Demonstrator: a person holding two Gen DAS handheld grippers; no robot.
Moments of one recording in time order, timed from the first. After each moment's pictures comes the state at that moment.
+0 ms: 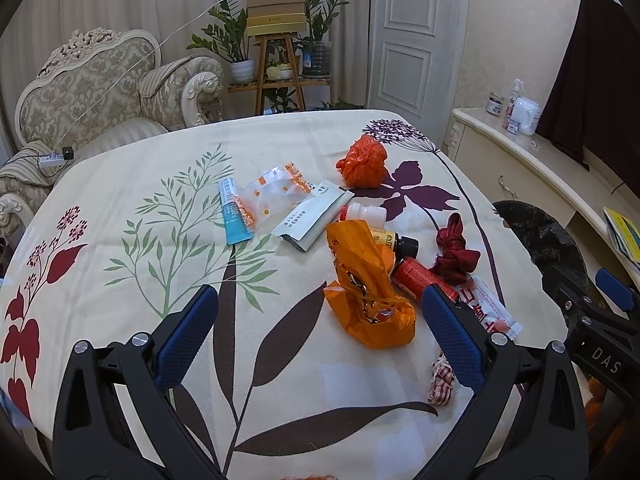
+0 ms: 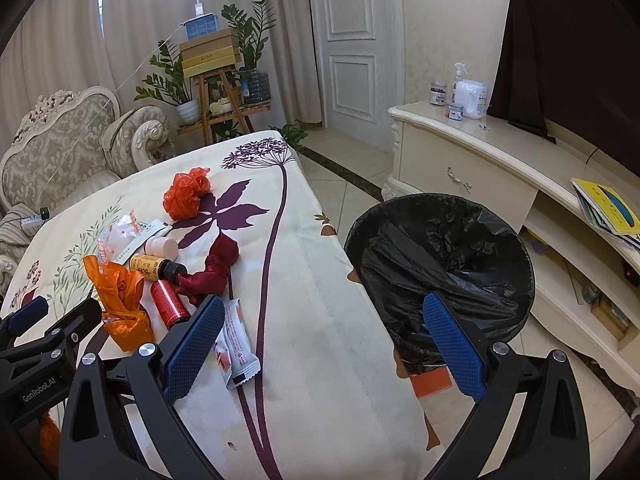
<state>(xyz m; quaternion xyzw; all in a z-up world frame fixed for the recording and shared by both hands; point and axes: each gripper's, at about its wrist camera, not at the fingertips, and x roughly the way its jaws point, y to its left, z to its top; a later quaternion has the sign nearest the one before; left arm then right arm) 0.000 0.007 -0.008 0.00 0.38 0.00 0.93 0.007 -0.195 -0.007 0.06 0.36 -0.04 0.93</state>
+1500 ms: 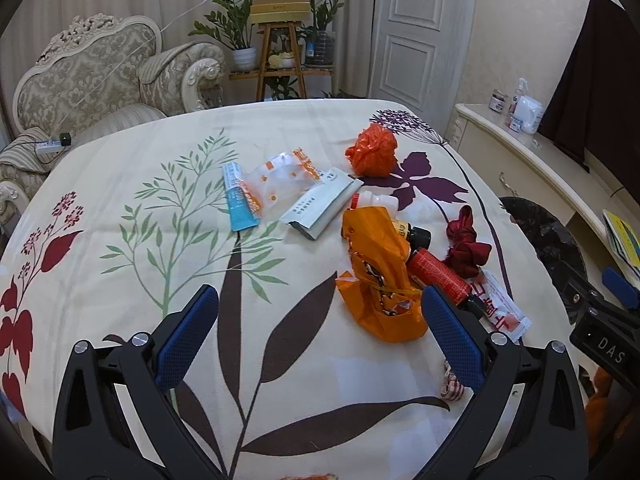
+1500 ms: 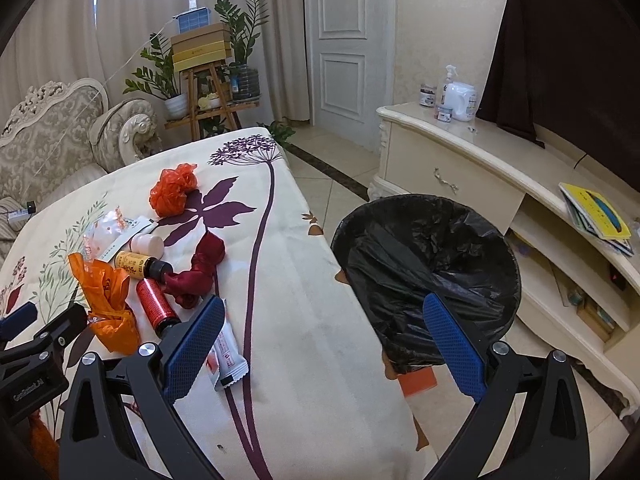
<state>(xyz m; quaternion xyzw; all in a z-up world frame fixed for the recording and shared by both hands) 0.004 0.017 -0.017 -0.02 0.40 0.00 0.92 0.009 -0.193 -0.012 0.05 0.37 -0.06 0.93</state>
